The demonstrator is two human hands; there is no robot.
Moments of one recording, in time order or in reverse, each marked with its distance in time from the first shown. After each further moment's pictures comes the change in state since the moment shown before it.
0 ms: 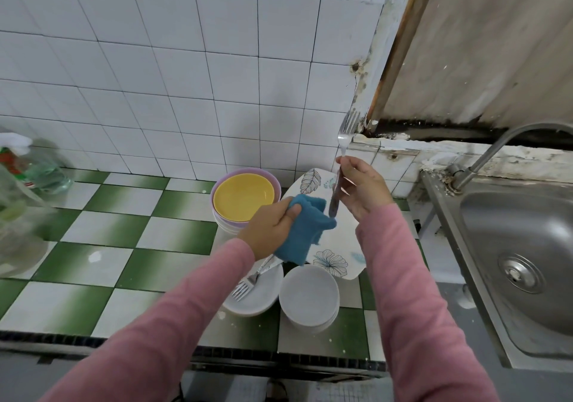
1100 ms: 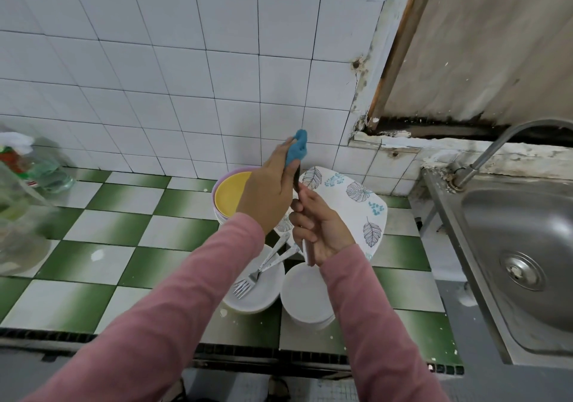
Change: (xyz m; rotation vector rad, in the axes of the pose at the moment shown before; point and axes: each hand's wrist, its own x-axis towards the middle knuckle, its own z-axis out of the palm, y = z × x) left_hand 0.020 0.037 -0.018 0.236 0.465 0.299; right_hand -0.059 0.055 0.036 0.473 -0.320 0.345
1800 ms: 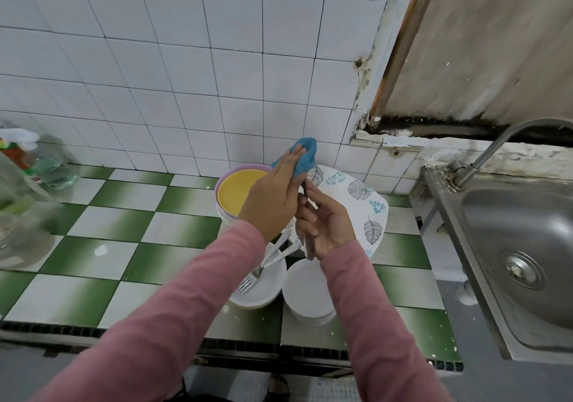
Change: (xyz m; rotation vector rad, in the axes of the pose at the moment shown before) left_hand -0.019 0.002 -0.002 0.075 -0.043 0.108; right_hand -0.002 0.001 0.003 0.089 0.032 -0.002
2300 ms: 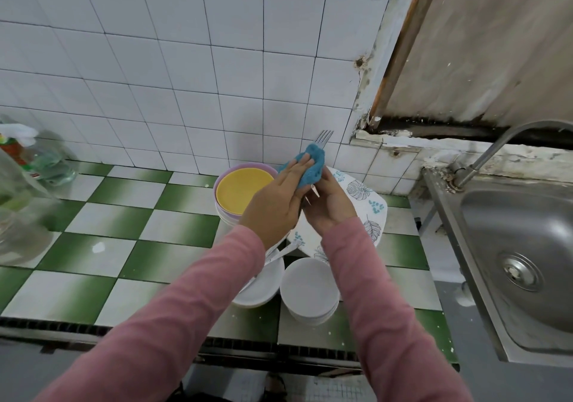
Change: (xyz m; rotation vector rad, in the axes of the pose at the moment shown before) left_hand -0.009 -0.008 0.010 -0.058 -0.106 0.063; right_hand 0.021 -0.019 0.007 -0.239 0.089 -0.229
